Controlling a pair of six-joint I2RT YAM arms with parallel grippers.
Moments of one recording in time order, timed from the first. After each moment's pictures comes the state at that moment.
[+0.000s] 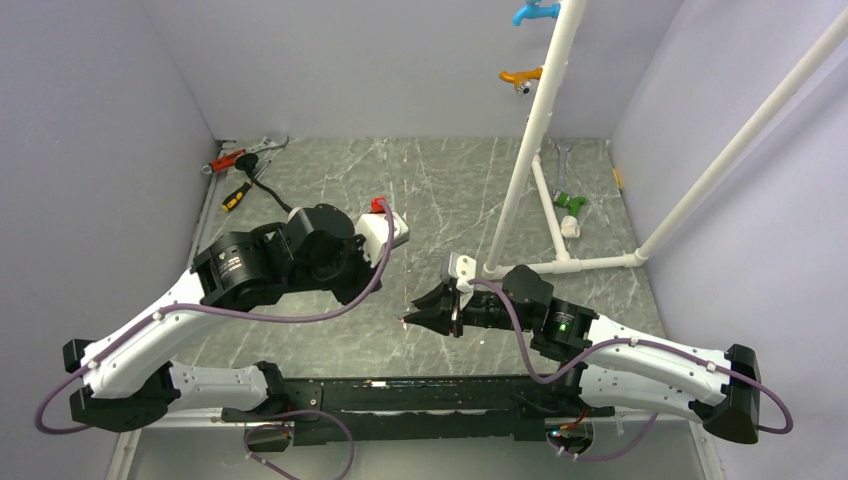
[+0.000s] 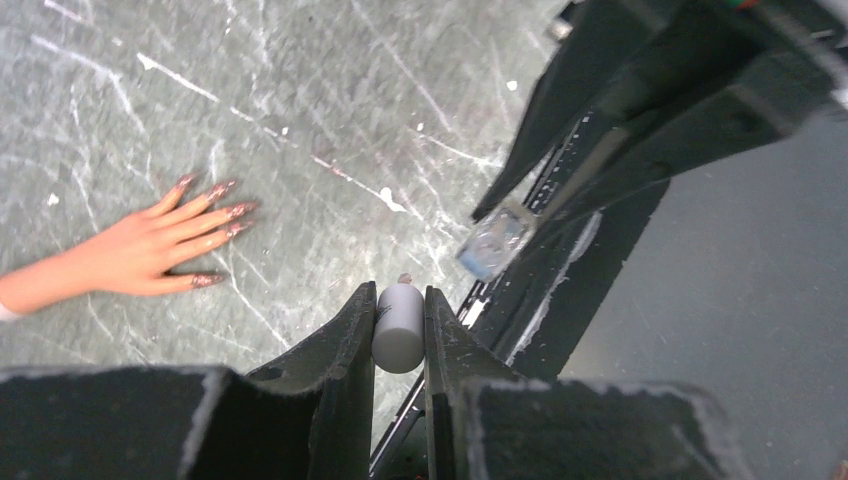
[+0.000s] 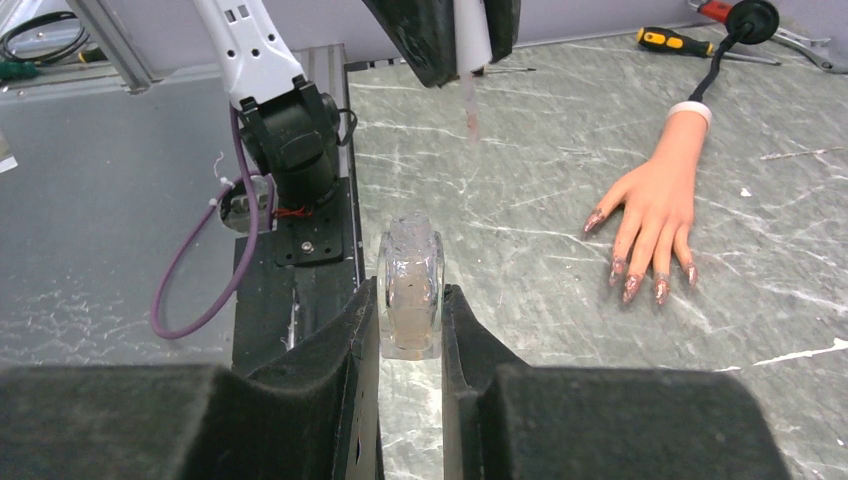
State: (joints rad) left arm -1.09 1.14 1.58 -1.15 -0.05 -0.07; right arm 1.13 0.85 0.66 0.12 -0.28 0.02
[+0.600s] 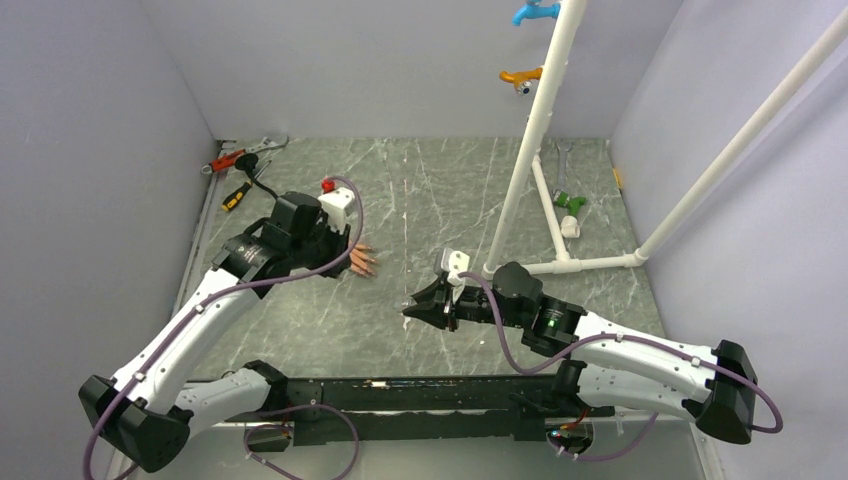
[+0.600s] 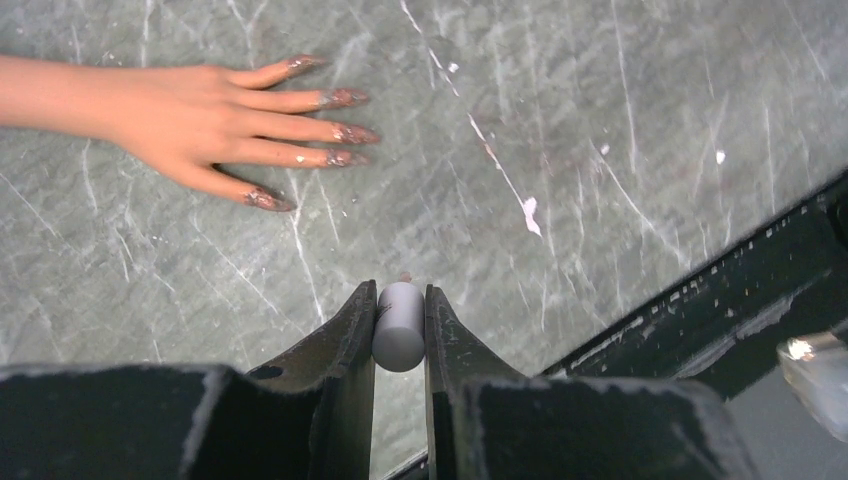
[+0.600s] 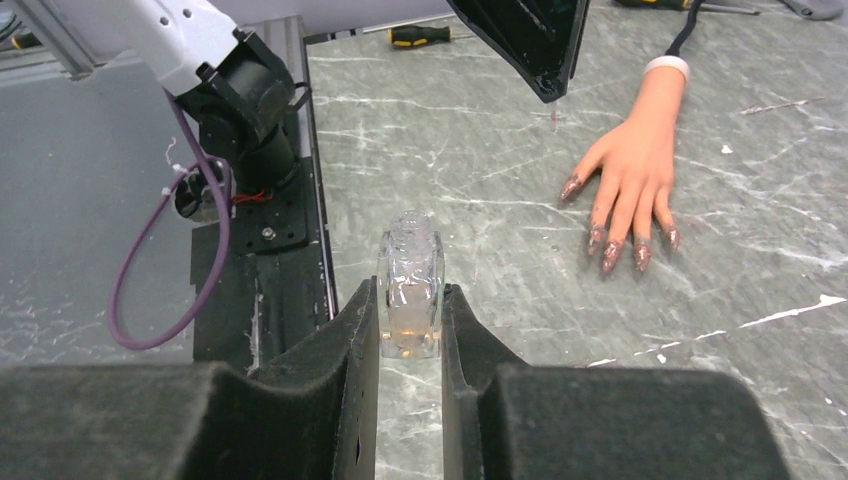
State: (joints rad) left arm -0.52 1.05 1.09 -0.80 0.11 -0.10; right arm 1.07 0.91 0.62 0.18 -0.27 0.02
